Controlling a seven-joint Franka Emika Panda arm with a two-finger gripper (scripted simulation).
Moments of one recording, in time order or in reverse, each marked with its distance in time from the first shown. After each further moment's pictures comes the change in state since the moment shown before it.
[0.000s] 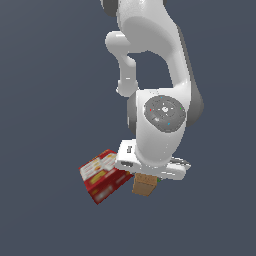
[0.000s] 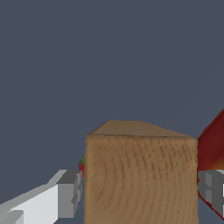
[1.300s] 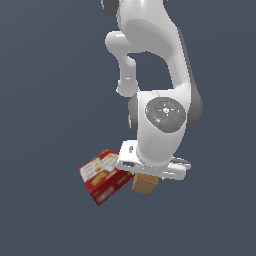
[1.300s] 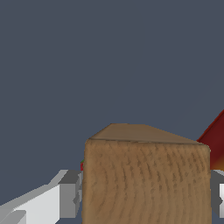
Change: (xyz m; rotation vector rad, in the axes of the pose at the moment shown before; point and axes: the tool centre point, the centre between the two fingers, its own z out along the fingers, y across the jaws) arm -0.002 -0.004 0.005 0.006 0.008 -0.008
